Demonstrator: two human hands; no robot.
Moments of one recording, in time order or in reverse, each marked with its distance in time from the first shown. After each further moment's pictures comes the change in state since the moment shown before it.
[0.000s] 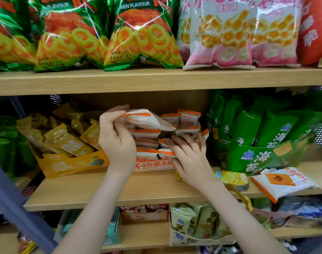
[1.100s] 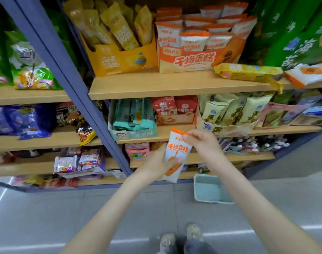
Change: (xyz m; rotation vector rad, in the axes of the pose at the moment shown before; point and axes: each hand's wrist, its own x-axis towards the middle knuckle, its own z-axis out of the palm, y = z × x) left_hand -0.178 0.058 -0.244 0.039 -1.377 -1.147; right_hand -0.132 -0.226 -0.061 1.052 -0.518 1.098
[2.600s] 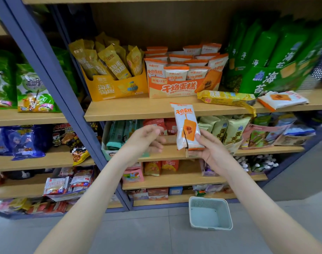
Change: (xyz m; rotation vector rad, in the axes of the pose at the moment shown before) left_hand 0.024 0.075 -0.054 -0.436 0.096 0.060; right_hand 0.014 -0.007 -0.070 0.683 -0.135 0.008
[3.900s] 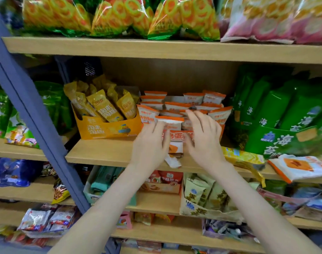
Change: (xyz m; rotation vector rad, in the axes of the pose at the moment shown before) left_hand 0.124 0.069 0.040 1.013 0.814 0.813; right_hand 0.144 -0.105 0.002 -1.493 0.293 -1.203
